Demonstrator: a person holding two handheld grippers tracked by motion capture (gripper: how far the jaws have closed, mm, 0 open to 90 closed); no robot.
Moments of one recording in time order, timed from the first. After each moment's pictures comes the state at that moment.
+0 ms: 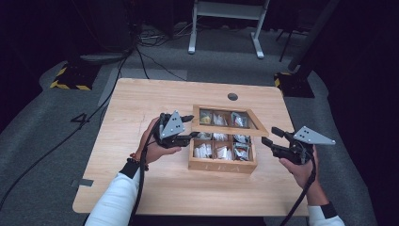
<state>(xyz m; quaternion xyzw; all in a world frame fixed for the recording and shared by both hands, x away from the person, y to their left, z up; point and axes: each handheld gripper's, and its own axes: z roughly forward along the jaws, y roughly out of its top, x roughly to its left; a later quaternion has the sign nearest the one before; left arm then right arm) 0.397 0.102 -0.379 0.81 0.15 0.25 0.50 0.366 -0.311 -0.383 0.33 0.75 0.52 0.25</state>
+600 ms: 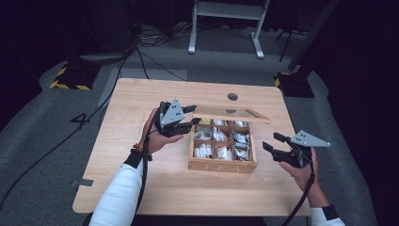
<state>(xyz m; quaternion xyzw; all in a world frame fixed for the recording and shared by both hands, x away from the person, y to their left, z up) 0.421 0.101 -0.360 0.79 0.16 0.26 0.53 0.369 -0.323 -0.410 0.35 0.77 0.47 0.25</state>
